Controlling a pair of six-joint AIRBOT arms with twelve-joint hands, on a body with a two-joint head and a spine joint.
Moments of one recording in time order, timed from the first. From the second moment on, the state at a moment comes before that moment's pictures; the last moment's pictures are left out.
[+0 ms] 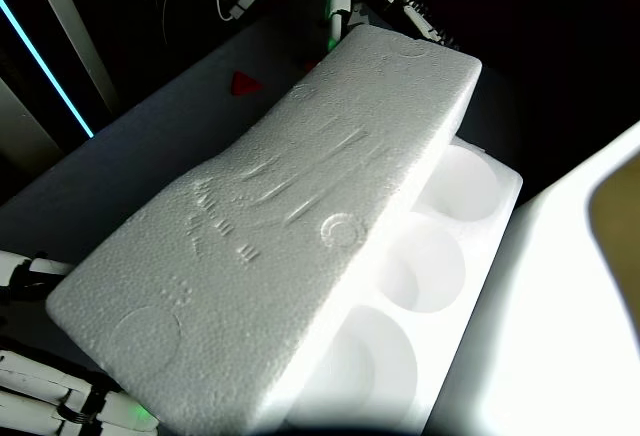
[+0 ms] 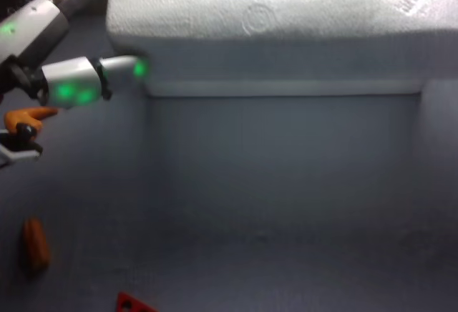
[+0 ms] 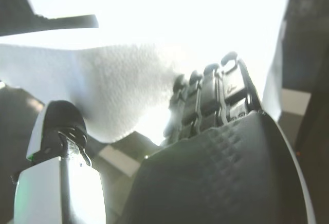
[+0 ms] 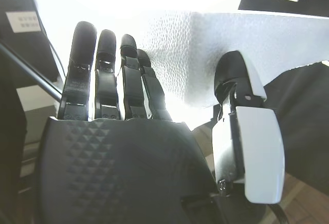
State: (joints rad) left arm 0.72 -1.03 1.26 -0.19 -1.02 0.38; right arm -0.78 -0.83 1.03 0.52 1.17 -0.80
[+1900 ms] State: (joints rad) left arm 0.57 -1.19 1.52 -0.26 -0.73 0.37; right arm -0.49 -1.00 1.28 0.51 0.78 -0.82
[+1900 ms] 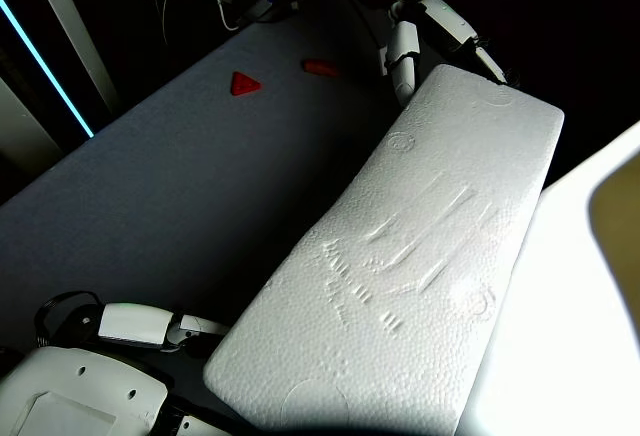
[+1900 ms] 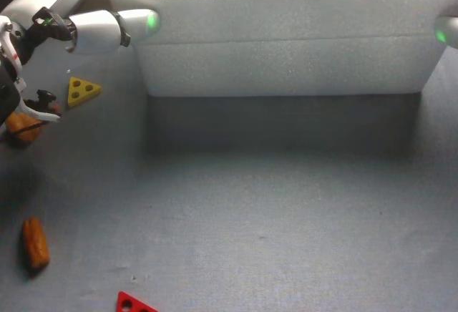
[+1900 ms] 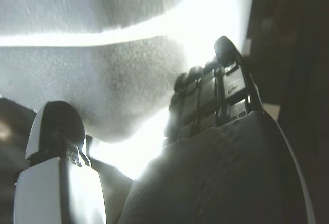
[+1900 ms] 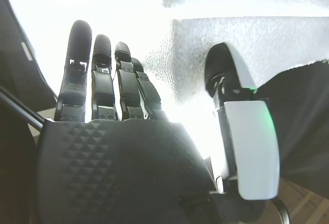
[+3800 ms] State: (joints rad) left arm 0.57 -1.24 1.56 -0.26 -0.70 0.35; right arm -0.53 -0.99 1.28 0.55 0.75 -0.86
